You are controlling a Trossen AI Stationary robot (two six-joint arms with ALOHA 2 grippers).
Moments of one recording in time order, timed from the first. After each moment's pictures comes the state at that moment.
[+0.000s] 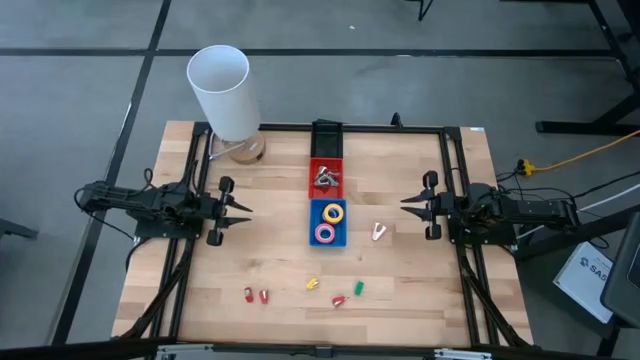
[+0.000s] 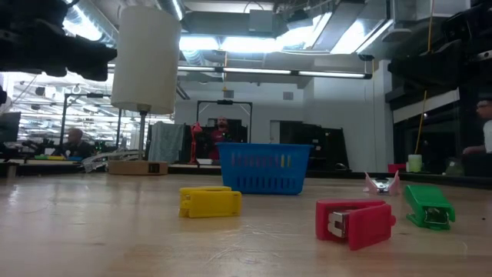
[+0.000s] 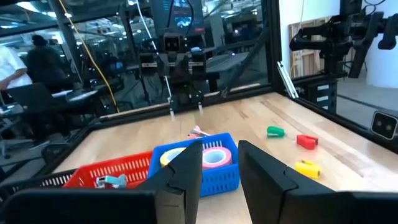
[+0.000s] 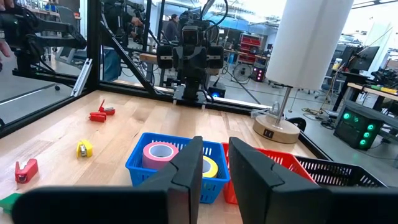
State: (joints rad) left arm -0.11 0.00 0.01 0.01 -0.02 0.17; right arm 0.00 0.01 0.01 0.03 -0.02 -0.16
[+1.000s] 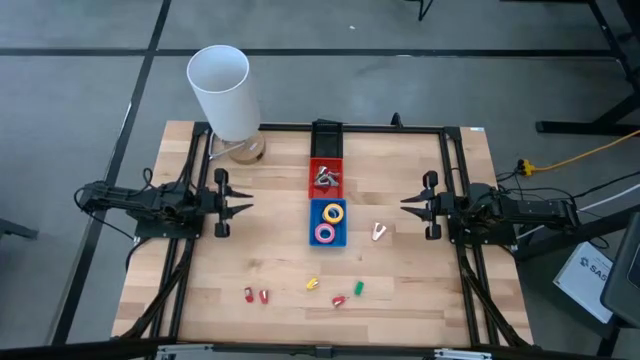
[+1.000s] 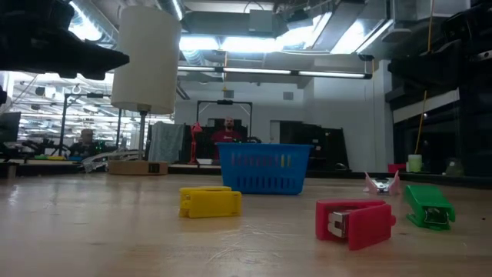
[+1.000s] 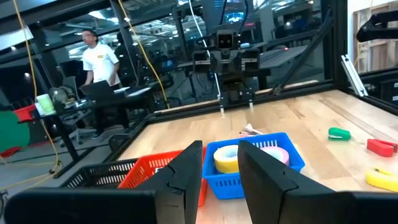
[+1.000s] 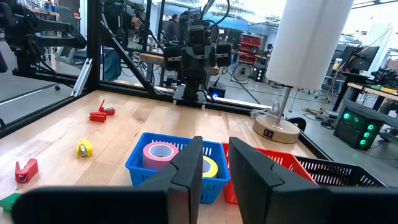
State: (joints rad) left arm -0.11 0.01 0.01 0.05 -0.24 0.22; right arm 0.00 0.01 0.01 0.03 -0.02 -0.16
